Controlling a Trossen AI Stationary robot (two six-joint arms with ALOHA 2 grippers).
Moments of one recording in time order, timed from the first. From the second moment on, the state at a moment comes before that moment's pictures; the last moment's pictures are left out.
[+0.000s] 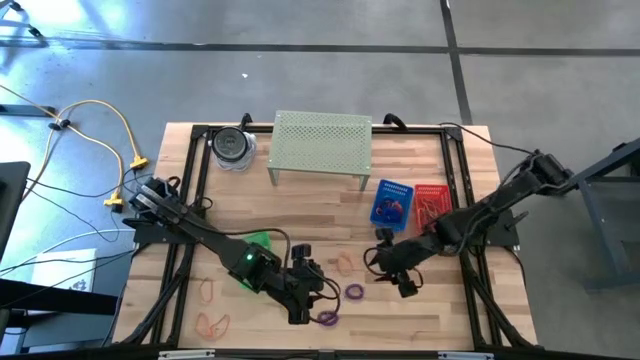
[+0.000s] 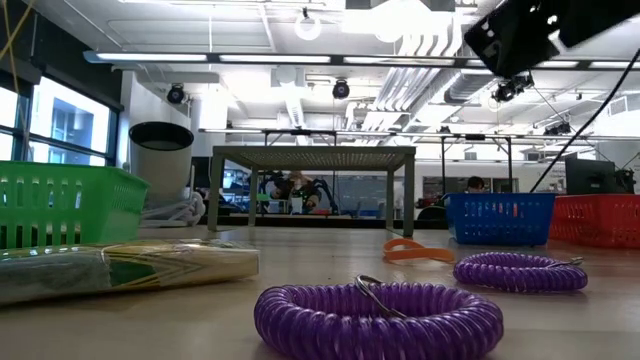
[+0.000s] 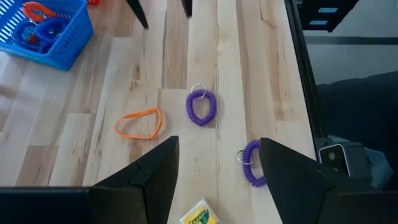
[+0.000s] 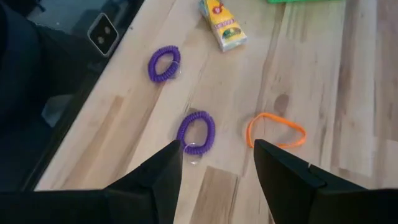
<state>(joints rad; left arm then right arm) -0.55 1.77 1.55 -0.57 -0.36 -0.44 0.49 1.34 0.85 -0.30 0.06 0.19</state>
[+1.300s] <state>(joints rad) -0.68 1.75 1.55 -0.72 -0.06 -0.60 0.50 1.72 0.85 0.15 0.35 0.27</state>
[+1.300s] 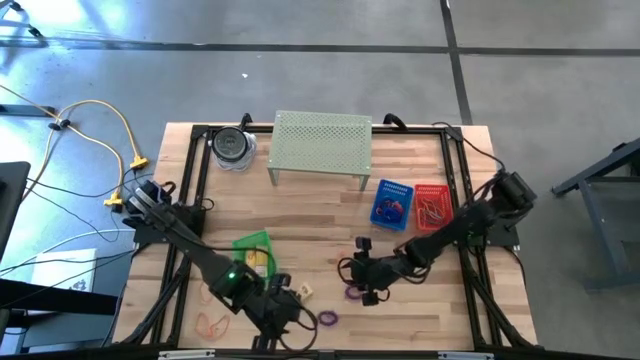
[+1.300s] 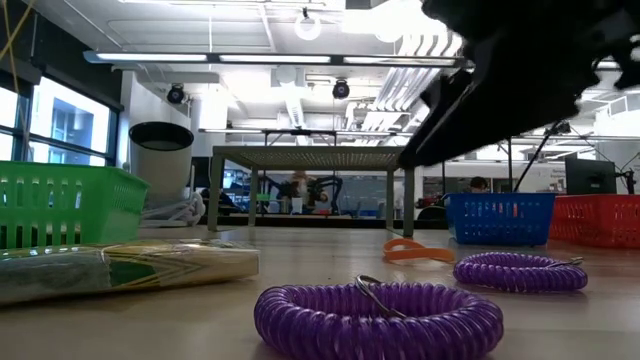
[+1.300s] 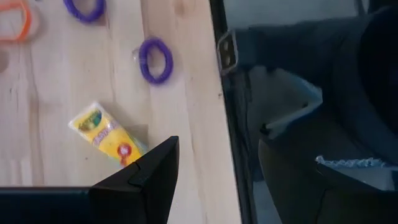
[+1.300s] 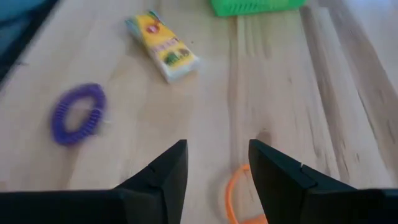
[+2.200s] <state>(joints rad) -0.74 1.75 1.55 -0.74 -0.09 -0.63 0.47 1.90 0.86 0.14 0.33 0.27</state>
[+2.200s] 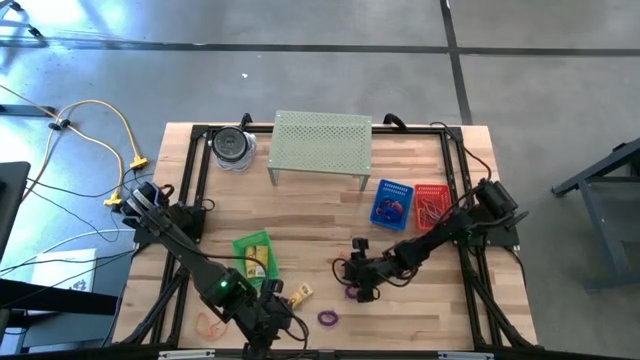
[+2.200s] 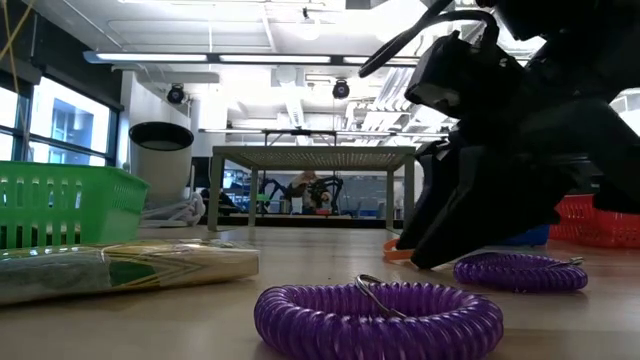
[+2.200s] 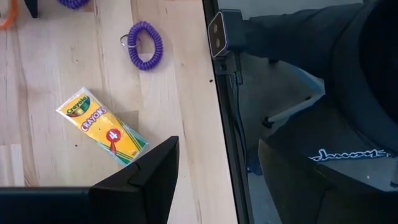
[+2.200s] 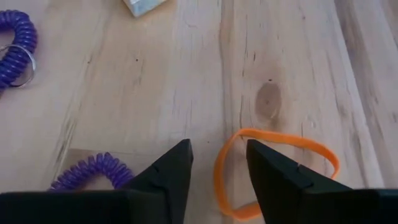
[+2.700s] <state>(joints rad) -0.74 1.75 1.55 -0.74 -0.11 -0.65 0.45 1.90 0.86 0.05 0.33 0.31</state>
